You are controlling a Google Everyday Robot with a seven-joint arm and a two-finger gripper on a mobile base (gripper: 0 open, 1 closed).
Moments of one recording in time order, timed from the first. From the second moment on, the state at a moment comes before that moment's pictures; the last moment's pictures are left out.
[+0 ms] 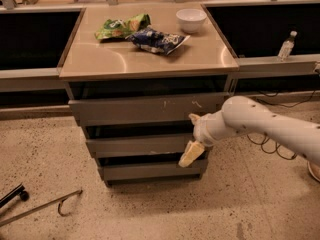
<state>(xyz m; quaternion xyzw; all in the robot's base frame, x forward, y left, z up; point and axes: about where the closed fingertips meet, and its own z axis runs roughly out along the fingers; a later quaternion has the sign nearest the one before) 0.596 -0.104 0.608 -0.59 0.74 0.11 0.30</state>
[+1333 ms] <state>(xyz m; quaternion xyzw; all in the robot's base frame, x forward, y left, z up) 0.644 -0.051 0.449 -0.60 0.73 0.11 0.29</state>
